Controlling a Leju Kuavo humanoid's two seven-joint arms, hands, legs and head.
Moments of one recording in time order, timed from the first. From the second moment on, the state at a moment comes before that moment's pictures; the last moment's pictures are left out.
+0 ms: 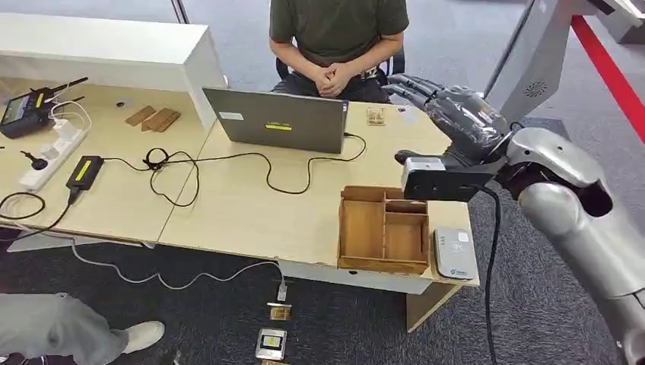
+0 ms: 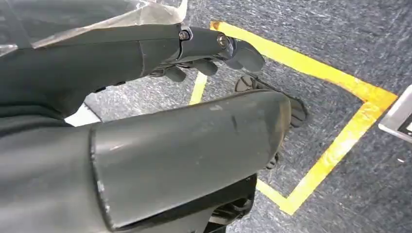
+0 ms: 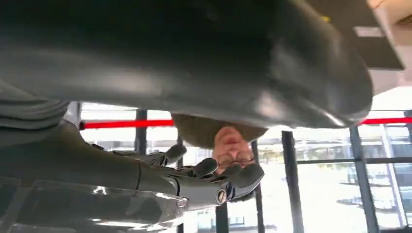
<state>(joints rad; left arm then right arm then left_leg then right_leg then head) -0.16 0.13 -1.07 -0.21 1.38 0.32 0.04 -1.00 -0.47 0.81 -1.42 0.54 0.28 -0.22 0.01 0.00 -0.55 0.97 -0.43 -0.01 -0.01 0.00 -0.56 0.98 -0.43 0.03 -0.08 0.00</state>
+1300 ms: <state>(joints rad) -0.17 0.13 -1.07 -0.22 1.42 0.29 -0.04 -0.79 -0.53 0.82 -1.45 0.60 0.29 0.10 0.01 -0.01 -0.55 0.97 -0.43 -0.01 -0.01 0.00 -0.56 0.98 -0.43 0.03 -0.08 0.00</state>
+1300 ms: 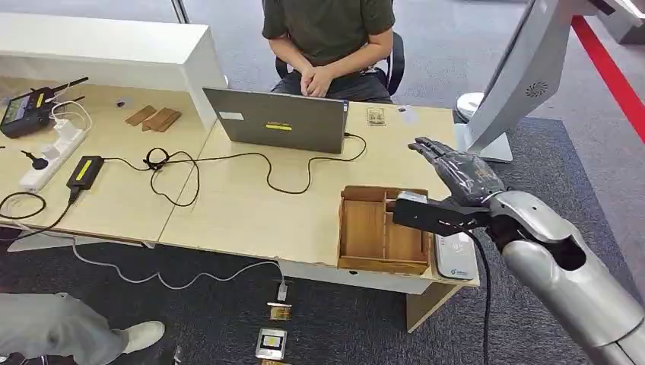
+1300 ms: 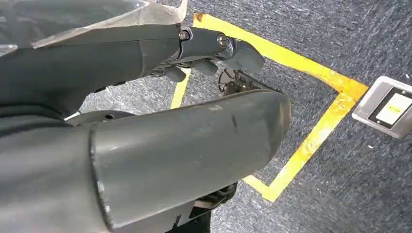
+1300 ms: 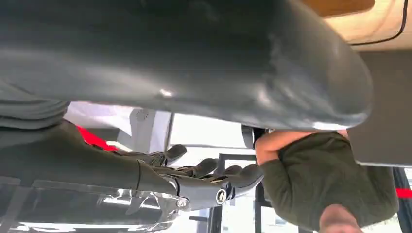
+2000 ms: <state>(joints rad) -0.17 0.13 -1.07 -0.22 1.42 0.28 -0.04 -0.79 -0.51 0.82 -1.41 0.65 0.31 0.09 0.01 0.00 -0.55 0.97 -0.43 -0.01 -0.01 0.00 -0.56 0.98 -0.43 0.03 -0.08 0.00</state>
